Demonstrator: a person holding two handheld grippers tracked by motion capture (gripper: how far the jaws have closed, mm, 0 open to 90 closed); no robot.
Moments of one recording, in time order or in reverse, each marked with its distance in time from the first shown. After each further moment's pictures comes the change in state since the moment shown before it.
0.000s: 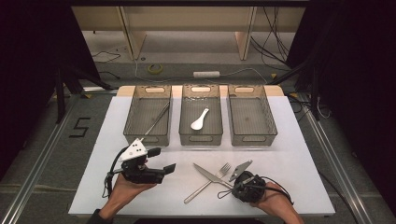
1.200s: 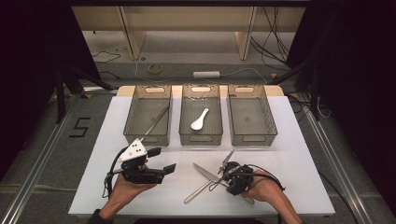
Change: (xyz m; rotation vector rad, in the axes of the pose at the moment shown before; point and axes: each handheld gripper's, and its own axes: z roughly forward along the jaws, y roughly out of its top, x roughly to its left) left arm -0.001 0.000 -0.001 -0.011 -0.005 0.007; right arm -0.010 0.041 0.012 0.162 -0.018 -0.072
